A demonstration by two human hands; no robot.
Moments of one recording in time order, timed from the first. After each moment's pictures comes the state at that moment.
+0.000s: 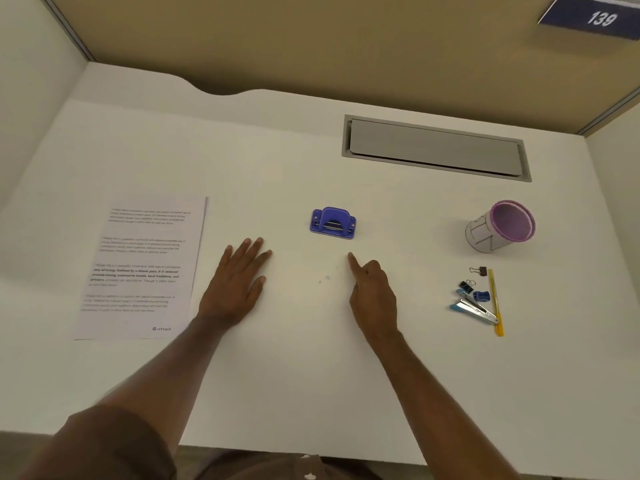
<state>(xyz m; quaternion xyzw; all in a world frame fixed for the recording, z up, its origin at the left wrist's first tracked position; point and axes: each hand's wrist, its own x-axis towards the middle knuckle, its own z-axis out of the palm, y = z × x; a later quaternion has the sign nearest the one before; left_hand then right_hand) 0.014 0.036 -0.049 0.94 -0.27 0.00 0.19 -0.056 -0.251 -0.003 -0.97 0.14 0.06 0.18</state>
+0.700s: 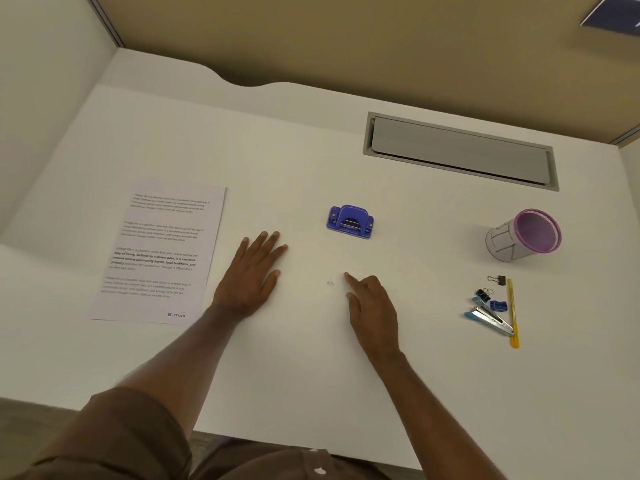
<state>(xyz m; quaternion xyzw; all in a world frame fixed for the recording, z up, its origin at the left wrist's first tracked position) 0.014 0.035 -0.049 0.94 -0.27 -0.01 0.19 -0.081 -0.229 -0.010 -0.96 0.08 0.01 0.27</state>
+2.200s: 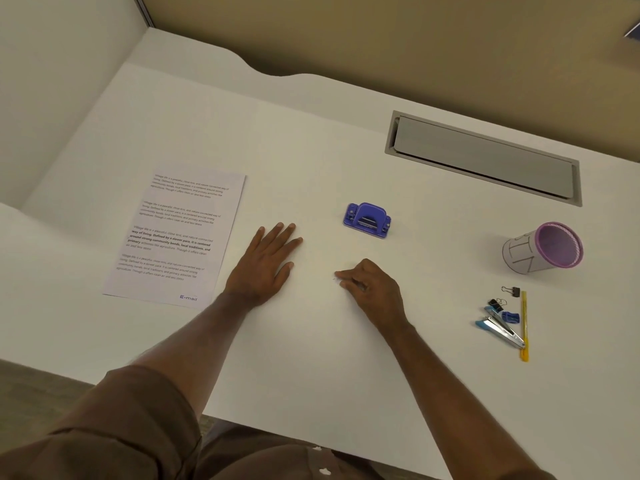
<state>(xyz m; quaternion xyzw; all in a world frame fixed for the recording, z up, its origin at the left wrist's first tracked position) 0.013 0.033 -0.041 0.94 -0.26 -0.02 0.20 -0.039 -0.238 -0.016 -0.93 -0.01 0.06 0.35</state>
